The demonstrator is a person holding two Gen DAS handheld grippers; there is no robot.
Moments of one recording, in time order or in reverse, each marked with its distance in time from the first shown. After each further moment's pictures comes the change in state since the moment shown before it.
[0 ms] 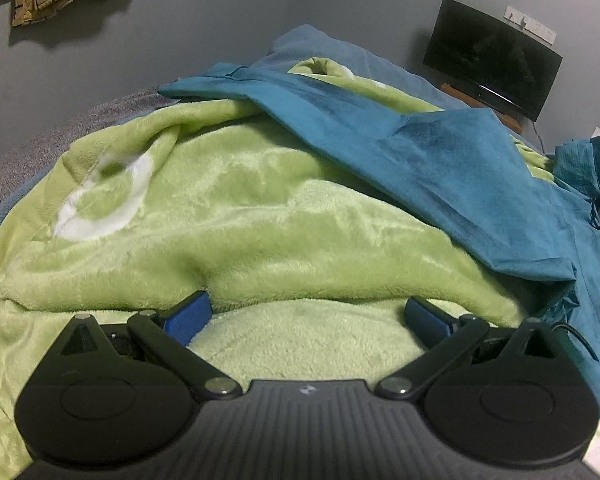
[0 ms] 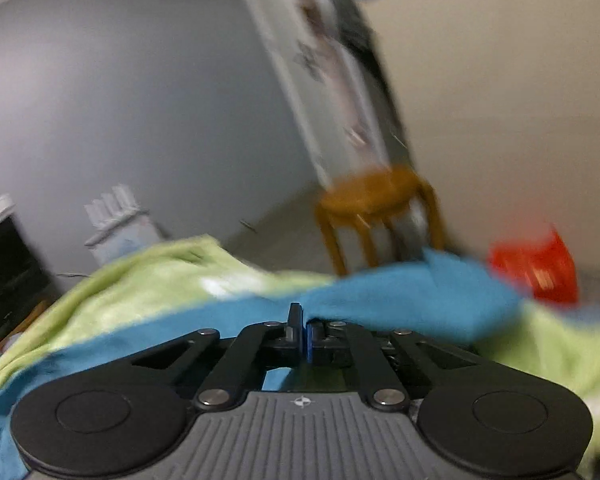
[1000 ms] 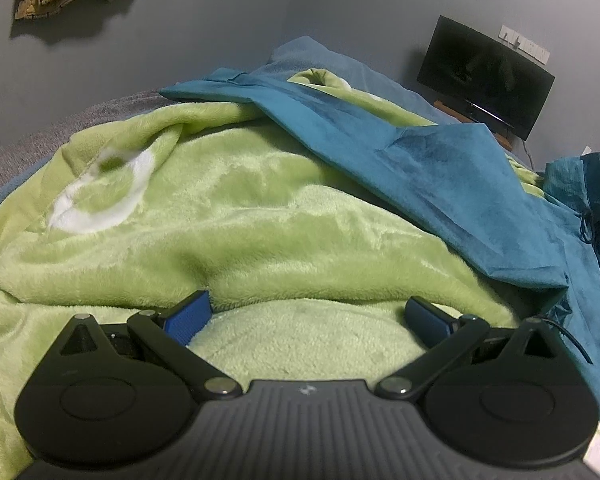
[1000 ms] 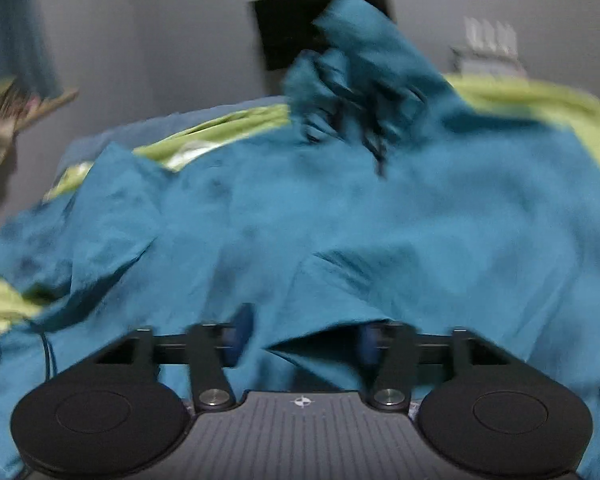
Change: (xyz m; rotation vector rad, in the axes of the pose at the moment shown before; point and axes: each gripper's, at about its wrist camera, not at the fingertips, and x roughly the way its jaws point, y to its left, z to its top) left arm -0.002 0.009 -0.008 -0.037 -0.049 -0.046; right arm -0.101 0.365 -0.253 -0.441 0.598 0.682
